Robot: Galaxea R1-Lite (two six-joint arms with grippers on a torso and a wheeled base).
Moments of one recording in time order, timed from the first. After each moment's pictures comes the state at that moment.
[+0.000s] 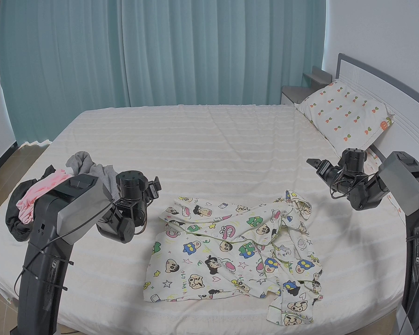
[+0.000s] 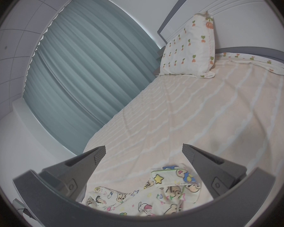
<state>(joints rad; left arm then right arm) -0.24 2.63 -1.34 -1.03 0.39 -0.31 -0.01 2.51 -1.39 -0.81 0.15 0.68</state>
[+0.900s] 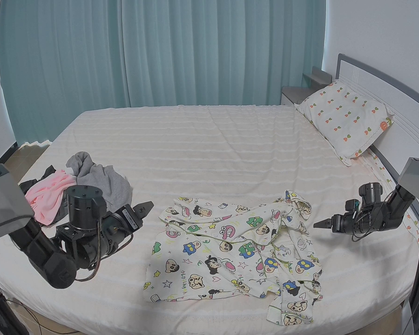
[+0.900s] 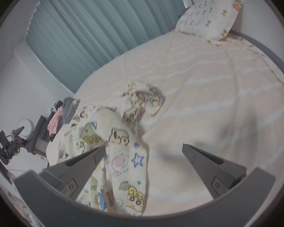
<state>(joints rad) -0.38 1.89 -0.43 -1.04 0.14 -0.79 -0.10 2.39 -0.96 -0.52 0.47 0.09</state>
